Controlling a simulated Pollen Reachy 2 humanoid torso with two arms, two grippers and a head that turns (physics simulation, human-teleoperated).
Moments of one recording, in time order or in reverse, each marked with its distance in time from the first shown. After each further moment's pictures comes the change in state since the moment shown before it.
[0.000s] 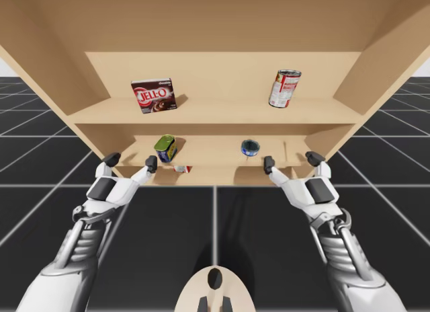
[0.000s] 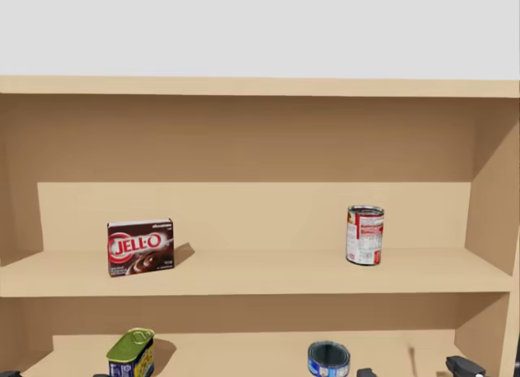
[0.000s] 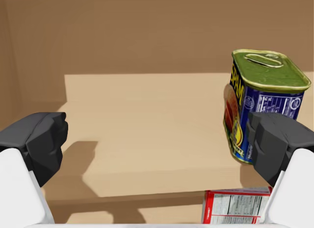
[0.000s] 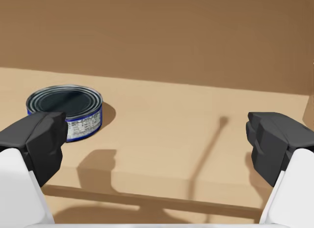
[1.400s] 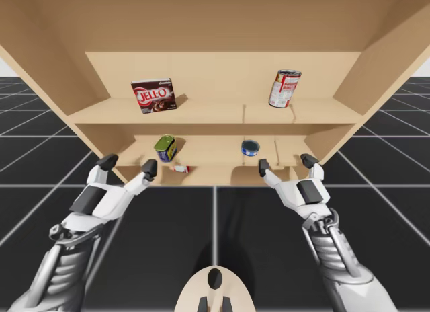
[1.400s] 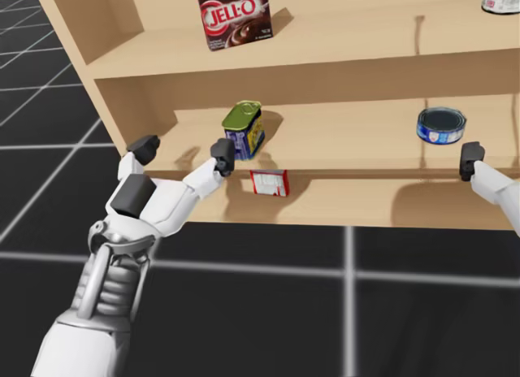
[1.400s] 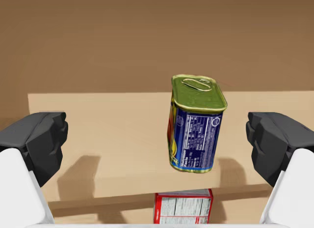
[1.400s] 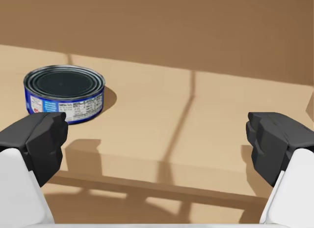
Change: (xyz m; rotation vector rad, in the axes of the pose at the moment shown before) left arm 0.032 -0.022 0.031 -0.076 -0.026 0.053; right arm -0.013 0.011 -0.003 -0.020 0.022 0.058
